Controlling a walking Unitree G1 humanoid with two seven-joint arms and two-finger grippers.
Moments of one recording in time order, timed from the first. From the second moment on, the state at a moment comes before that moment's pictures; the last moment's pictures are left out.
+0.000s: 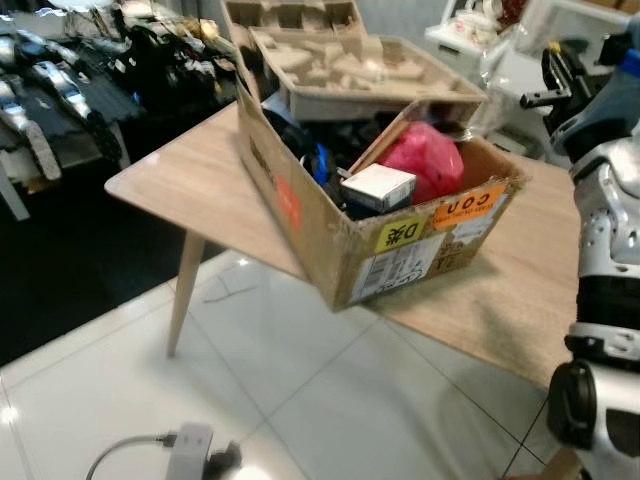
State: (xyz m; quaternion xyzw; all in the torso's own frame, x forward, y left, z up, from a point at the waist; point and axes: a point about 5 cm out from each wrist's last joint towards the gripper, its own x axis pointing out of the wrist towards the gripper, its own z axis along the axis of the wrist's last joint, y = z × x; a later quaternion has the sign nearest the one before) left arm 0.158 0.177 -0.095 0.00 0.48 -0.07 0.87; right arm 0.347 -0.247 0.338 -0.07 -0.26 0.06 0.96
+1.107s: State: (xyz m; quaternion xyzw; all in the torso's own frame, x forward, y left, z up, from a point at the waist) left arm 0.147 0.175 -0.098 0.01 0.49 -0.07 0.87; right arm 0.375 -0.114 0.289 -0.09 -0.20 0.29 0.93
